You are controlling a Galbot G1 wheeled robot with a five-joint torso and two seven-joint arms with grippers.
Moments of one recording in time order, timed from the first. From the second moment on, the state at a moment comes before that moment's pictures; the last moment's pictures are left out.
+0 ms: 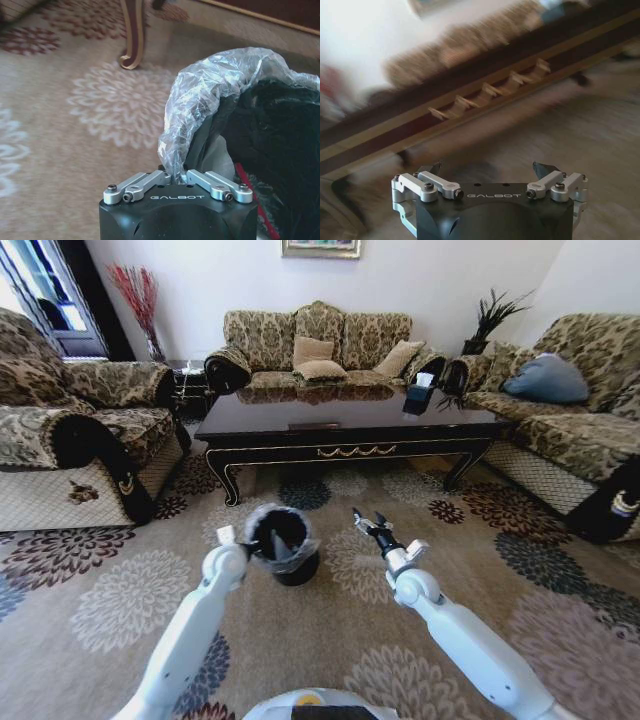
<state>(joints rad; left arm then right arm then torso) 0.98 -1.18 -0.35 -1.87 -1.12 0.74 -0.82 -0.95 0.95 0.09 1.63 1.05 0.05 0.36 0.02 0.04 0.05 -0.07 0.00</state>
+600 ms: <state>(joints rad) 1.22 -1.11 -0.66 -2.03 -1.17 0.74 -0.83 -0.96 1.08 0.15 1.29 0.97 0.08 0.39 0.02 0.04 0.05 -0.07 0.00</state>
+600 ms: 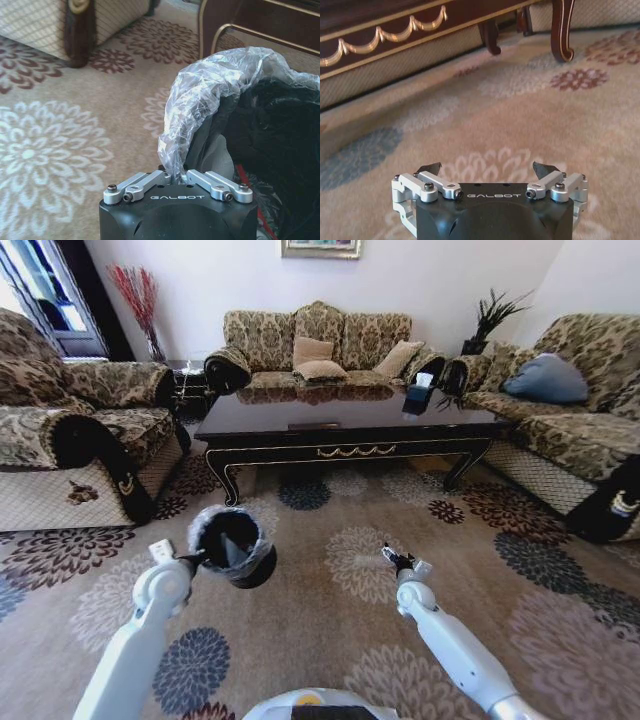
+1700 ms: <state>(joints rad) 1.33 -1.12 -0.79 -2.10 -1.18 0.74 -0.82 -0.82 1.25 0.19 1.11 1.02 -0.06 0.57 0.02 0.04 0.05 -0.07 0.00</state>
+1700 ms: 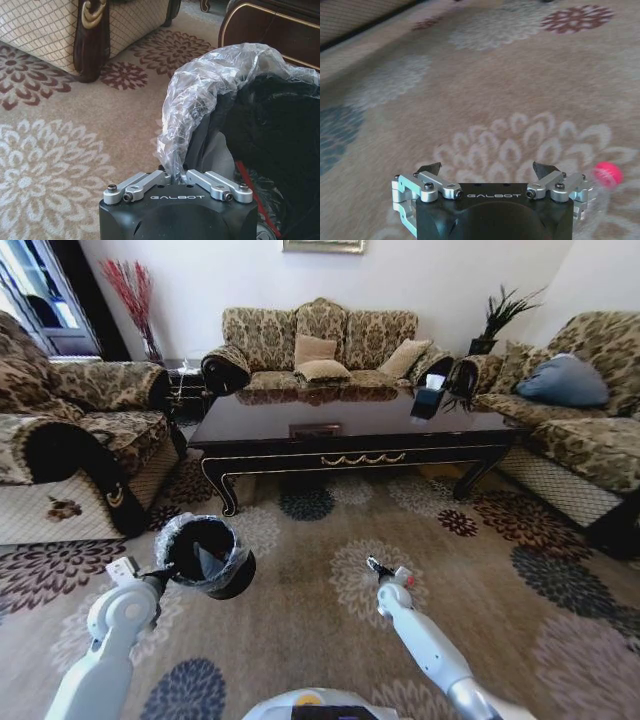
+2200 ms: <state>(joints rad) 1.35 -1.13 -0.78 -2.12 -1.15 0.74 -0.81 -0.81 1.33 0.32 1.17 1.14 -0.15 0.84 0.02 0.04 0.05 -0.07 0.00</state>
